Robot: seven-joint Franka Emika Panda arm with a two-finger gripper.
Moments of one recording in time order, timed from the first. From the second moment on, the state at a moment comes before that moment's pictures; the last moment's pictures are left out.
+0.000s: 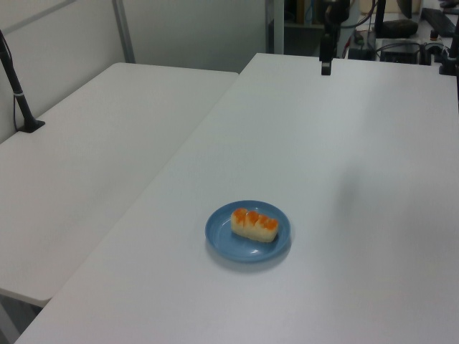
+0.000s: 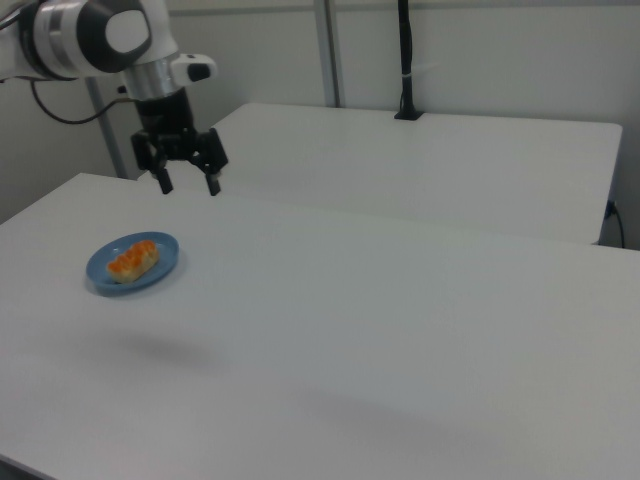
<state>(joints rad) 0.04 0.08 0.07 -1.59 -0.09 1.67 -0.03</state>
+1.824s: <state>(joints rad) 0.44 0.53 0.09 -1.59 -0.03 2.35 0.62</state>
